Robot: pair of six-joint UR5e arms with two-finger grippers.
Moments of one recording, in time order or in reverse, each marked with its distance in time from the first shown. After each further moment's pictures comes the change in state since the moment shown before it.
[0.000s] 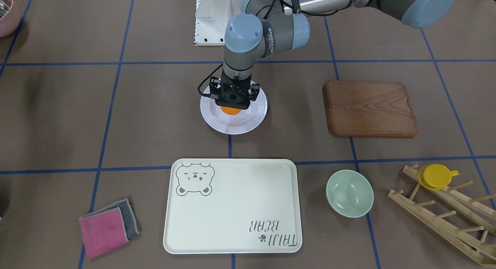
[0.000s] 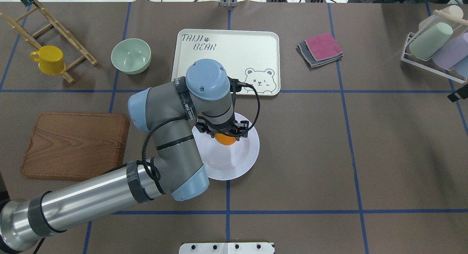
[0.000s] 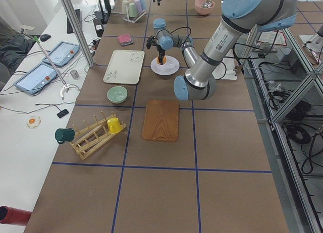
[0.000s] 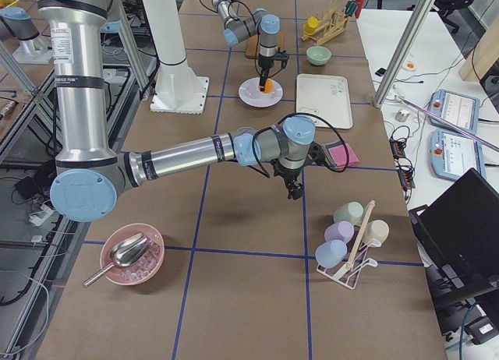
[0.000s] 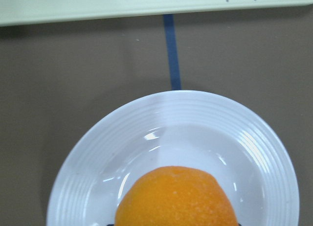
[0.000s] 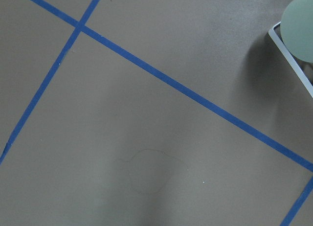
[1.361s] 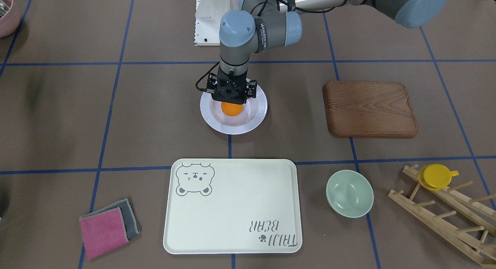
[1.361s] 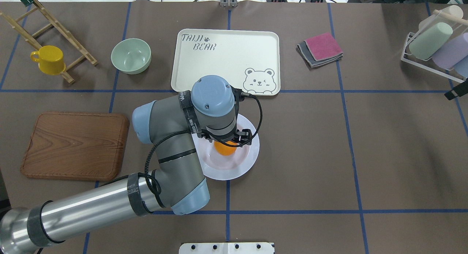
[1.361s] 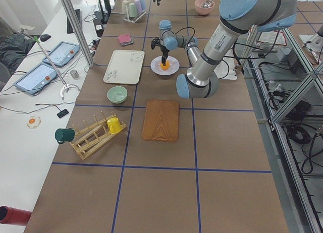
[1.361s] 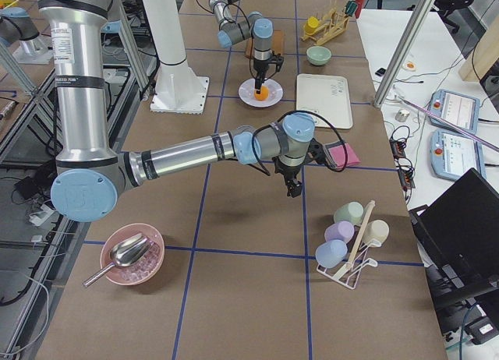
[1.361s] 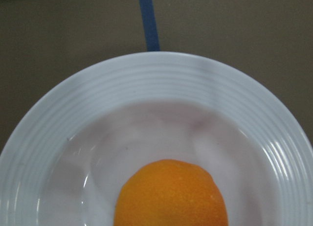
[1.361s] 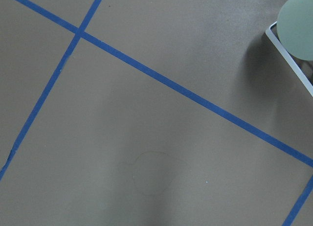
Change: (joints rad) left arm 0.023 0.037 -0.071 0.004 0.056 0.003; right arm -0.010 0.001 0.008 0.032 0.026 0.133
